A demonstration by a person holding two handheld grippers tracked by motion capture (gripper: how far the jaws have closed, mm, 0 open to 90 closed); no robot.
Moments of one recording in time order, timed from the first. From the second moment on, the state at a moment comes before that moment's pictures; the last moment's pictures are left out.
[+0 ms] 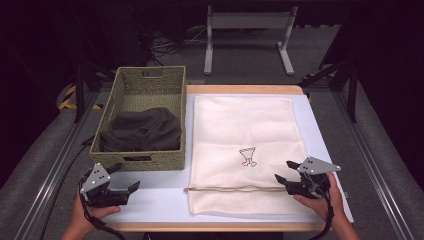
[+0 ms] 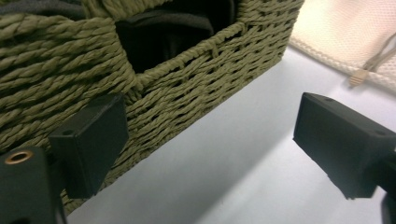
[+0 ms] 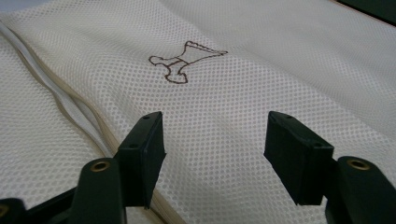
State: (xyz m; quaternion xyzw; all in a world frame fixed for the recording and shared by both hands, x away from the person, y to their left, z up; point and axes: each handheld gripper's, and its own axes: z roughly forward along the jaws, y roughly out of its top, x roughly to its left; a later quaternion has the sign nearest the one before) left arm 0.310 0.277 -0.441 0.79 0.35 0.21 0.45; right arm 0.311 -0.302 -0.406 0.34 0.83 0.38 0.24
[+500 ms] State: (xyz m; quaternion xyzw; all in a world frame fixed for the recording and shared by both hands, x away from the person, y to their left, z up) left arm 0.308 0.274 -0.450 0.80 0.35 0.26 0.40; right arm 0.315 -0.281 -0.411 0.30 0.86 0.35 0.23
